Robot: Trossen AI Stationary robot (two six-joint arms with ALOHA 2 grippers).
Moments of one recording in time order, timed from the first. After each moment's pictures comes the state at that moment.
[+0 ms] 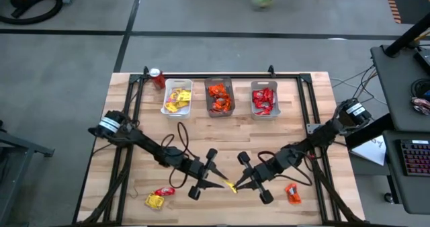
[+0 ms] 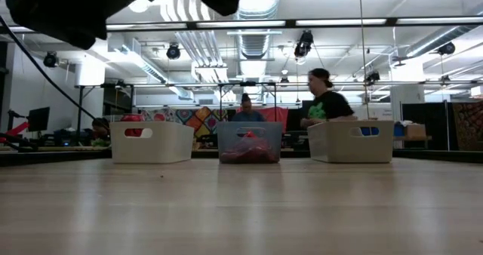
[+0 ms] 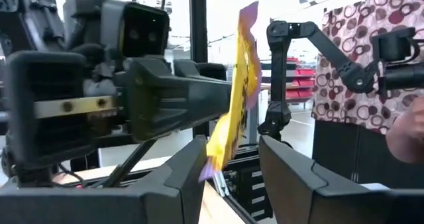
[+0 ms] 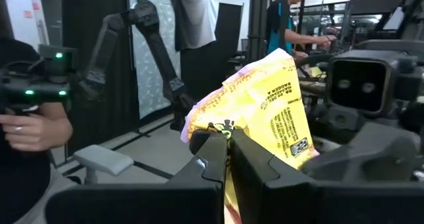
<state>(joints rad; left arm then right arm) -0.42 1.90 0.82 1.34 0.02 0.00 0.51 1.61 0.74 1.00 0.00 -0.01</state>
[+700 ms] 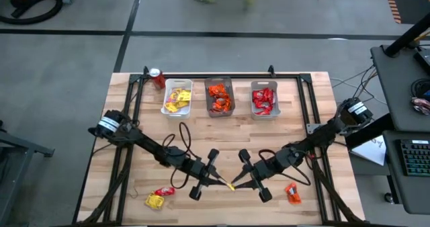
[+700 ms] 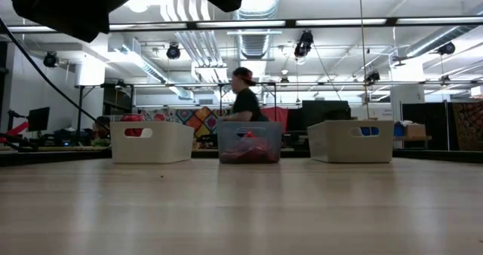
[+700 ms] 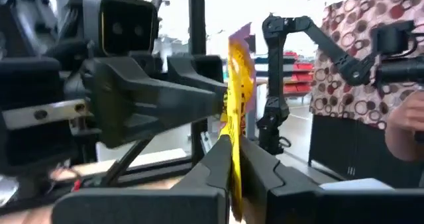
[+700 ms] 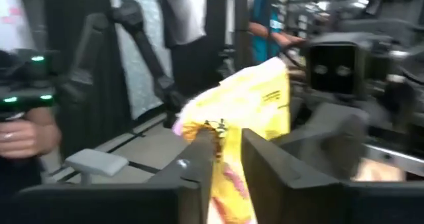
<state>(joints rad) -0.41 1.88 0.84 1.28 0.03 -0.01 0.51 1.58 0.74 0.94 0.06 0.05</state>
